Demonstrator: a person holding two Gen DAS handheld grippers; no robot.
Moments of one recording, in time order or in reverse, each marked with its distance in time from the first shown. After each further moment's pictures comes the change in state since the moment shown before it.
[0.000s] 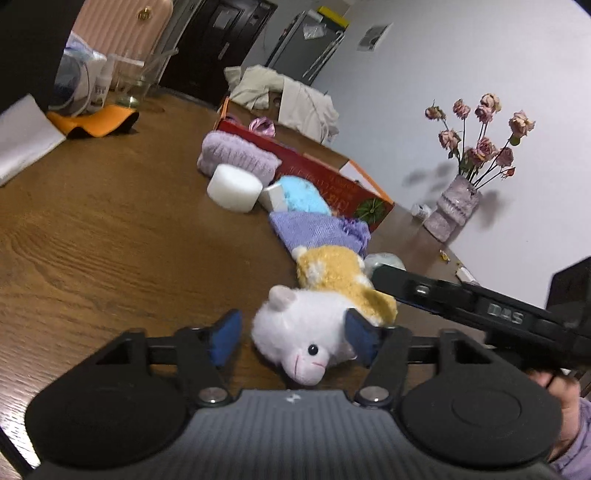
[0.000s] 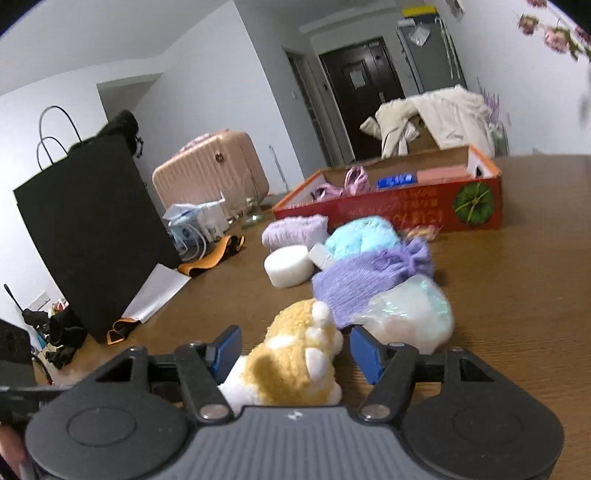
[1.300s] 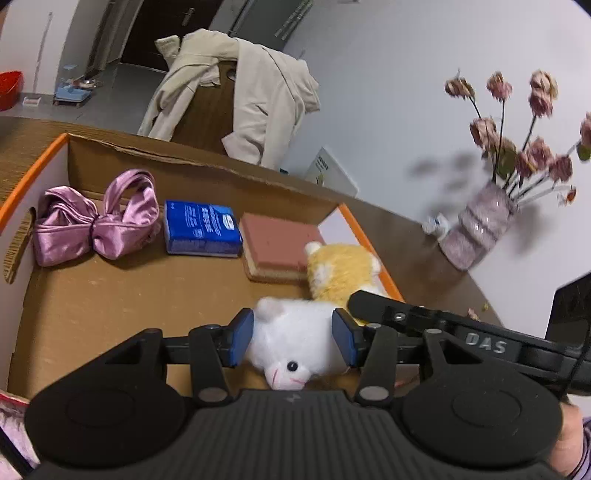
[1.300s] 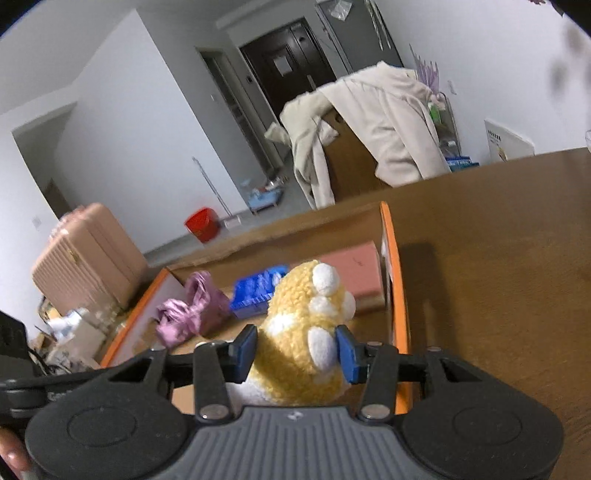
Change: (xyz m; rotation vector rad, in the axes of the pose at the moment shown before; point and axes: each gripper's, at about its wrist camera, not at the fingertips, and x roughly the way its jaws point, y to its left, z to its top) left arm 0.292 -0.062 0.223 0.089 0.148 -0.035; right arm 0.142 -0.195 0.204 0.145 0.028 -0.170
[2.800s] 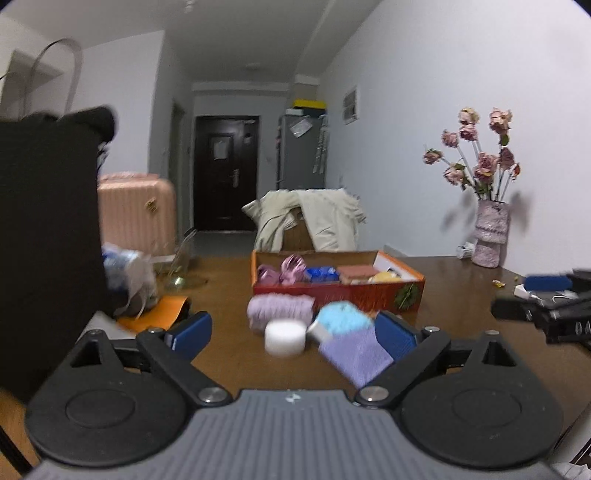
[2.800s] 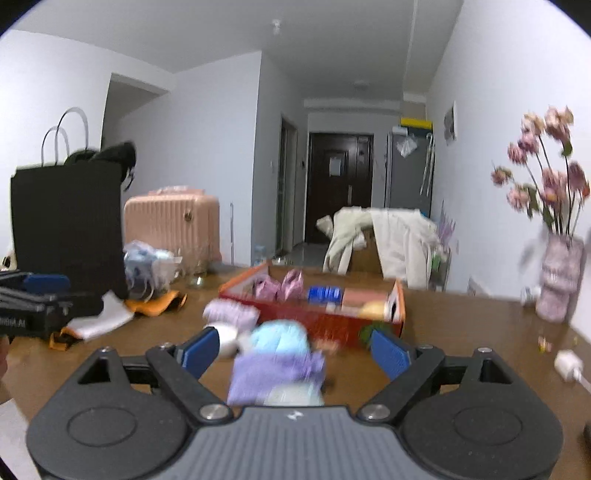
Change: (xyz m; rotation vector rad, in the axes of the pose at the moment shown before) left arm -0.340 -0.042 -0.254 0.291 -0.480 0.360; right arm -0.284 0.148 -0.236 -0.427 -0.327 -0.097
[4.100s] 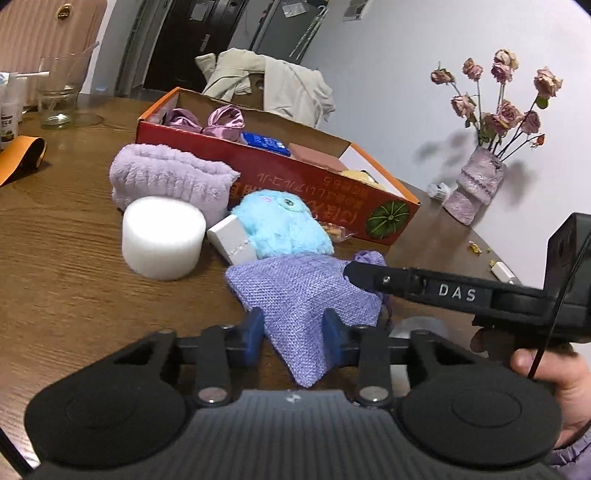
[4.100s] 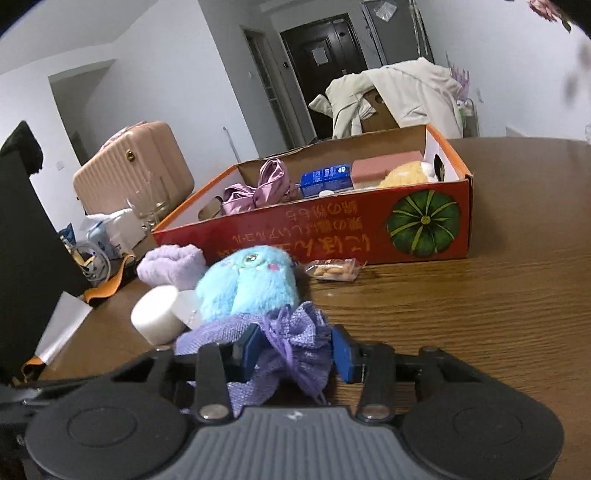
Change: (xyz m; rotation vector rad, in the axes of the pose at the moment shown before) left arm 0.221 -0.026 -0.041 -0.258 0.396 -0.270; right arm 0.232 -0.076 -0.023 0.295 0.313 0.163
